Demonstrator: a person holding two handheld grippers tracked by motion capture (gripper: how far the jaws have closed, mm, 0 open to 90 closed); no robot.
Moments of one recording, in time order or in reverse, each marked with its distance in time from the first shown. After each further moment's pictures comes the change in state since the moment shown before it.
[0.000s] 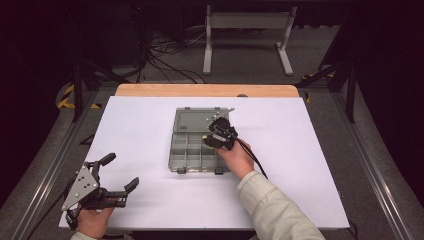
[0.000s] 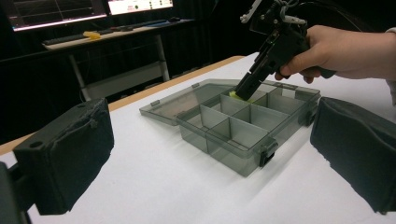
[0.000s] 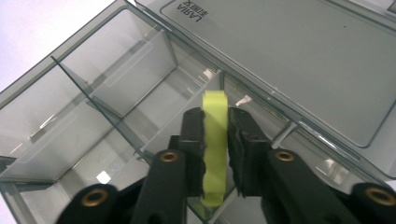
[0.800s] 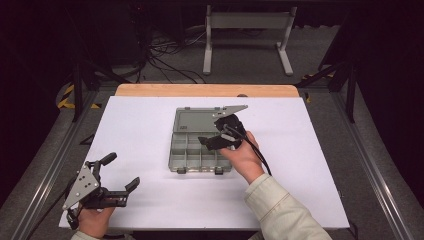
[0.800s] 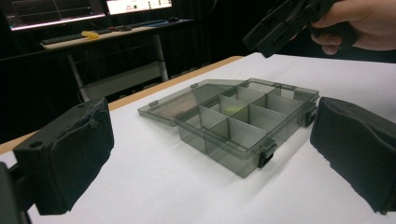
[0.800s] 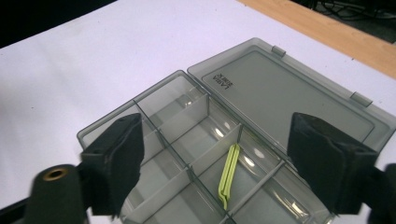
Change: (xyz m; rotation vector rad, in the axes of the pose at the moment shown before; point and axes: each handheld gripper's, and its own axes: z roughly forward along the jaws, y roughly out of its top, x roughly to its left) left arm 0.000 0.000 0.002 0.001 -0.007 -0.008; right arm 0.018 0.005 -0.066 -0.219 0.052 -0.128
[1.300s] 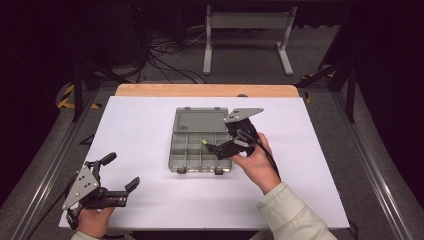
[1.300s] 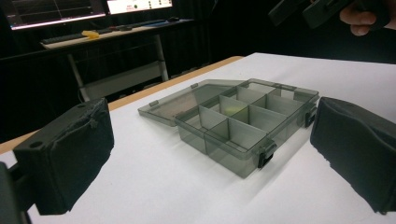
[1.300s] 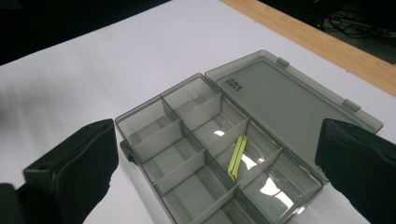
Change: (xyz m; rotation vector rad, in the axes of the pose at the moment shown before) left arm 0.000 0.001 0.000 0.000 0.001 -0.002; right arm 0.008 -0.006 -0.044 -0.044 0.035 -0.038
